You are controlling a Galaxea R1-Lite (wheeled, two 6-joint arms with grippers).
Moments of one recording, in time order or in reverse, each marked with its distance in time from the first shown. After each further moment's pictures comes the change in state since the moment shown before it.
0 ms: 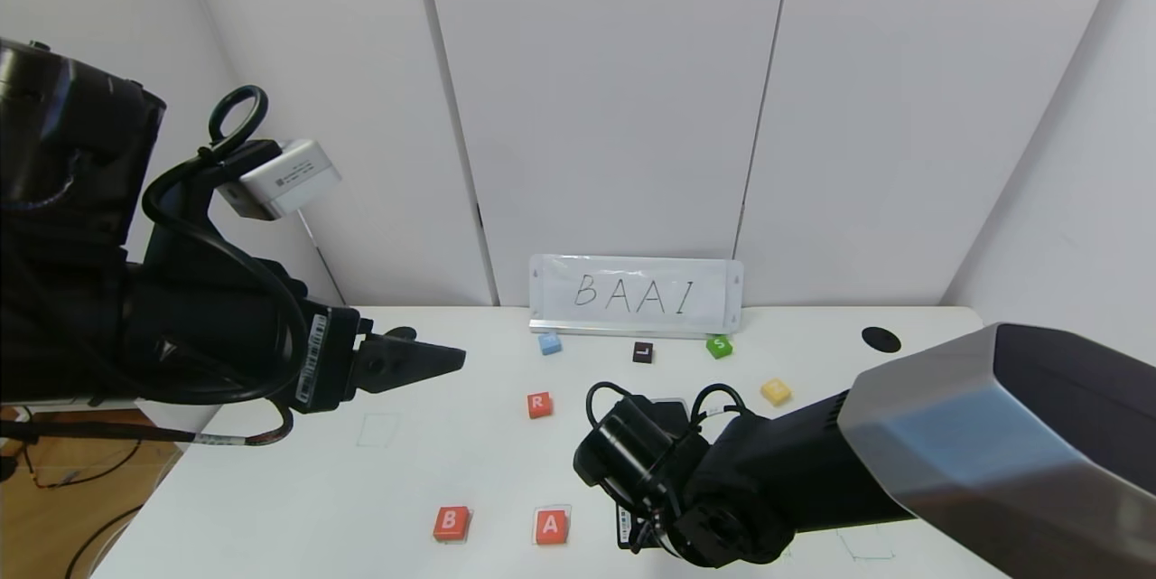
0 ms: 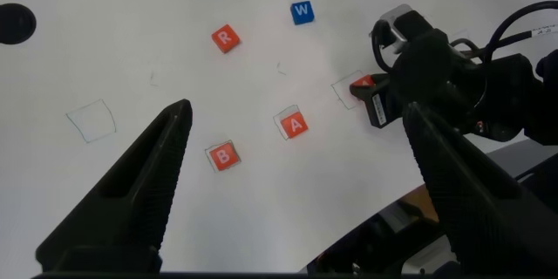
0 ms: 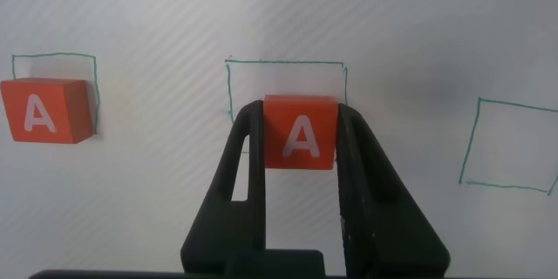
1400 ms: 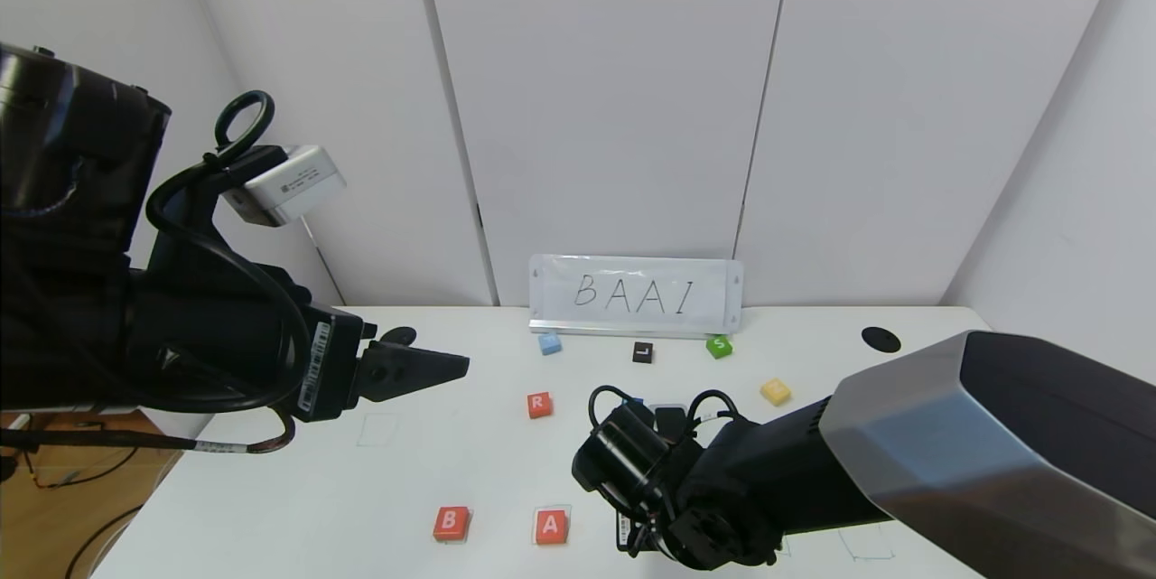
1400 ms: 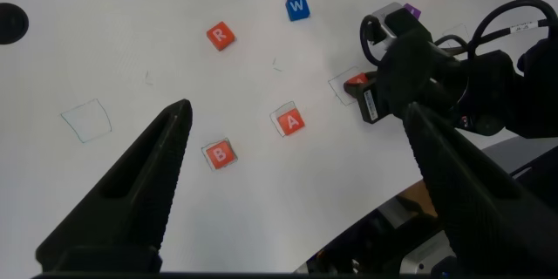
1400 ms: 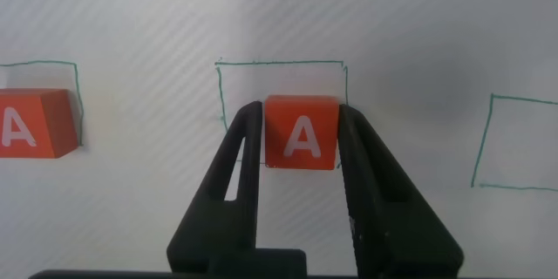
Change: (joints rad) left arm -0.013 -0.002 0.007 0.001 0.000 0.002; right arm -0.002 0.028 -0.009 0.000 -0.003 0.035
